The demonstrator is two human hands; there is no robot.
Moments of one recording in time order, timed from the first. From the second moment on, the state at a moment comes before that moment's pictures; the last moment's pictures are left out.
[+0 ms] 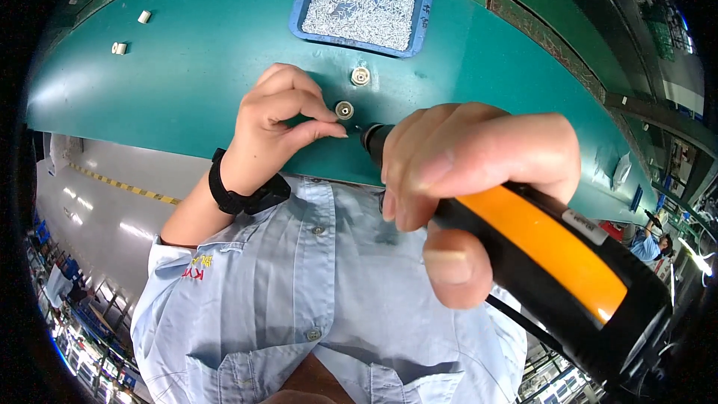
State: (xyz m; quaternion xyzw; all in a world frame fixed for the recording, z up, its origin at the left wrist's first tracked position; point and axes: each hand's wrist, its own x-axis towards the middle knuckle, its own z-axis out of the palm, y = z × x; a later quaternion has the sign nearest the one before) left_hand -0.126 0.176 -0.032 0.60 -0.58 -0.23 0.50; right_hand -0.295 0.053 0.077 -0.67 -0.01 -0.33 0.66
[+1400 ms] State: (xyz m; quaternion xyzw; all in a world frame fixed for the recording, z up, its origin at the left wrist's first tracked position) left_hand -0.137 0.173 -0.058 0.61 -0.50 -0.30 0.53; right_hand -0.252 0.062 0.033 -0.74 0.10 -0.36 0.56
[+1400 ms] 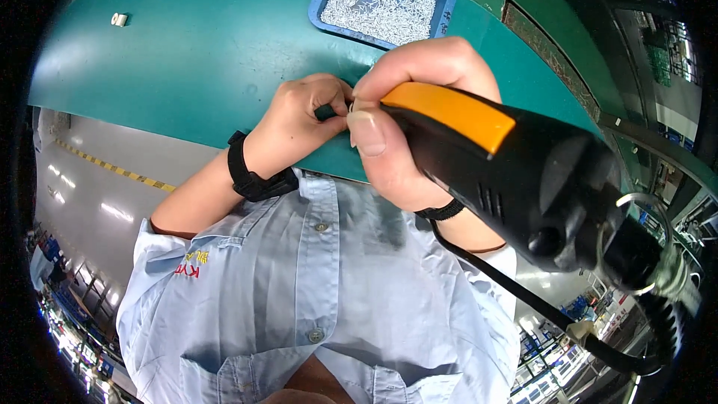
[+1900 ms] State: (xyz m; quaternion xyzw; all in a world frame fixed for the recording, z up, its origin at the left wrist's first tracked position) left_hand -0.127 0.181 -0.042 0.59 -0.54 -0.25 0.54; right_hand -0.283 0.060 0.063 -0.61 -0.07 -0.36 0.70
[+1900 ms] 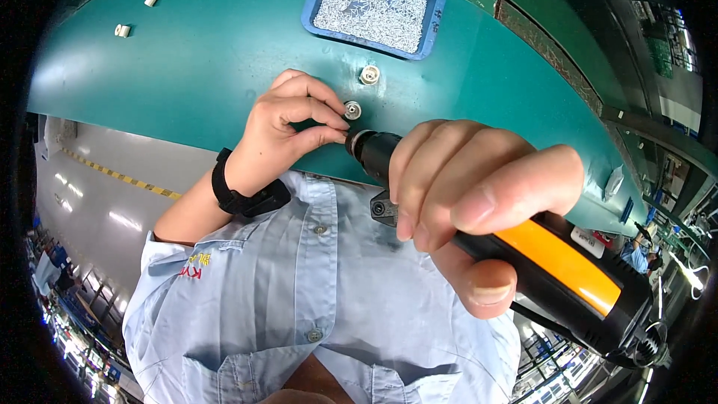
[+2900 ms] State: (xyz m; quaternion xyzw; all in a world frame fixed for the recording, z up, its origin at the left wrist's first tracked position) left_hand -0.142 0.170 -0.058 0.65 -0.55 -0.24 0.48; right_hand -0.277 0.073 0.055 -0.68 0.11 -0.38 0.62
